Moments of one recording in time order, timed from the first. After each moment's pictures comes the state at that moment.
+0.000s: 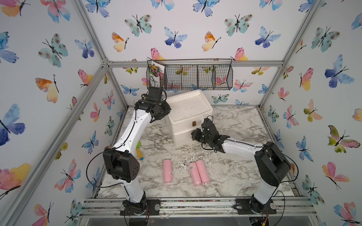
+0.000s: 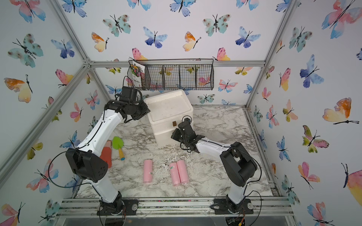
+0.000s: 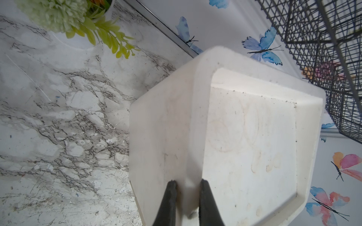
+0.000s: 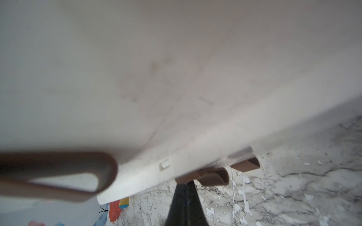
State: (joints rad) left arm -0.29 1.76 1.85 -0.92 0.10 -0.84; right arm 0.74 1.77 1.11 0.09 -0.05 0.95
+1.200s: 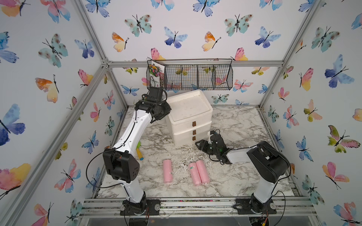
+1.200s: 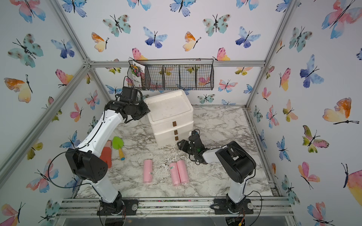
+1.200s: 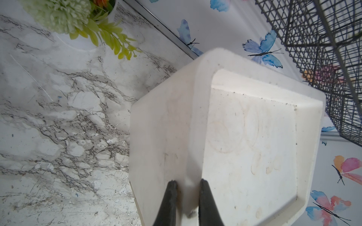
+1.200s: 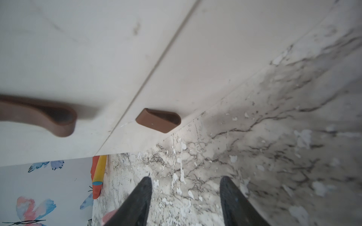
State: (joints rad) left arm -0.30 1.76 1.85 -0.92 0.09 -0.85; right arm 0.67 1.82 0.73 0.53 -0.19 0.95
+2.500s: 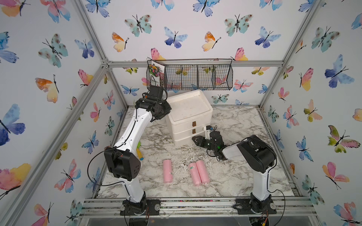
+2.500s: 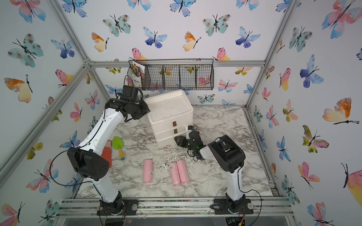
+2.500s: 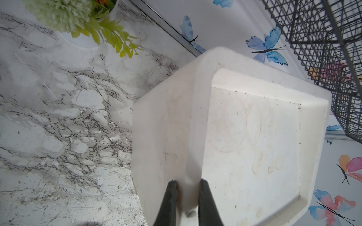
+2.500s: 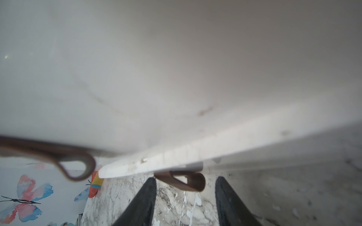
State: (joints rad) left arm -0.30 1.79 1.92 -0.98 0.09 -0.85; right arm 0.61 2.01 0.83 0.77 -0.30 0.79
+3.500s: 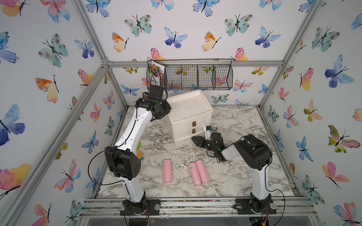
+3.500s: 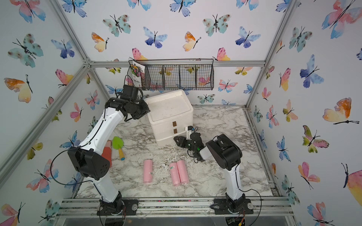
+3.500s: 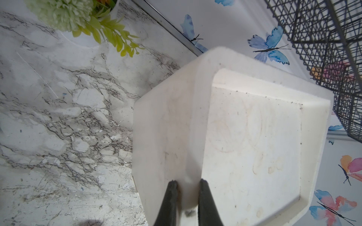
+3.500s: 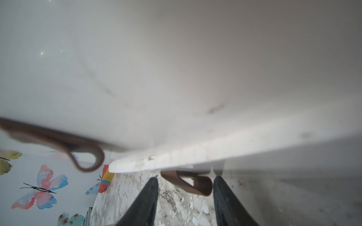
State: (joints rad) left arm -0.30 1.80 1.94 -1.00 0.09 -0.85; right arm 0.60 2.07 0.81 0.92 -0.33 0.81
